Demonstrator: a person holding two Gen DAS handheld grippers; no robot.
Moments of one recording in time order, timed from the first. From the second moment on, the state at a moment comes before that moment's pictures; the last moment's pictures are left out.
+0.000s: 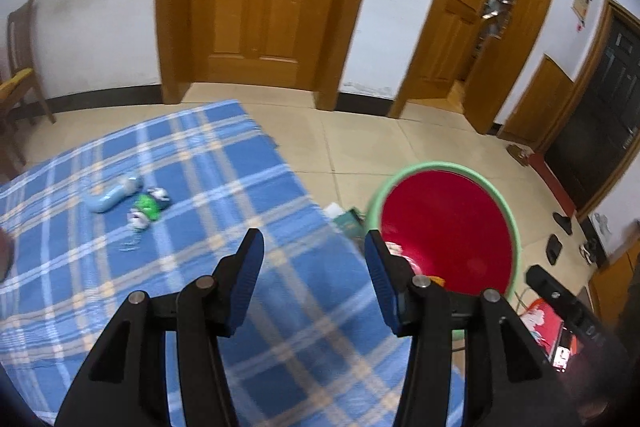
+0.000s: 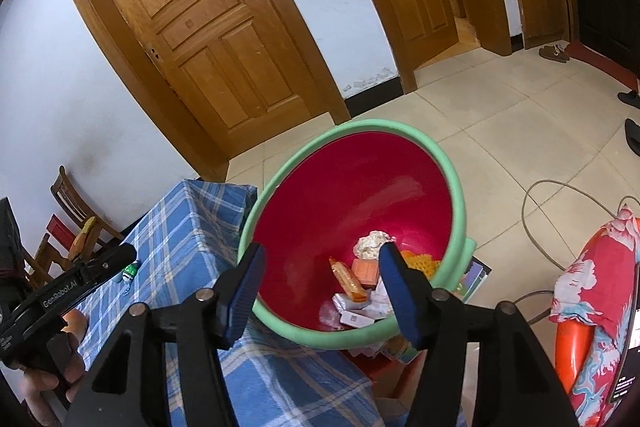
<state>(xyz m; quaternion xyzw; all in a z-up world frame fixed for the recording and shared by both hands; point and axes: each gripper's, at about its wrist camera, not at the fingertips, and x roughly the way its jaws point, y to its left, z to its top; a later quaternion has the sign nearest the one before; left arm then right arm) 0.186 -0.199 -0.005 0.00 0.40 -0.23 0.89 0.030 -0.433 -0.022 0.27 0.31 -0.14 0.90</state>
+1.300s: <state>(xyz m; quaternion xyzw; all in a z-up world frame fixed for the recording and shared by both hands) 0.310 -0.039 -0.075 -0.05 0.46 -0.01 0.89 0.098 -0.346 -0.015 0.22 0.35 -0.06 0.91</state>
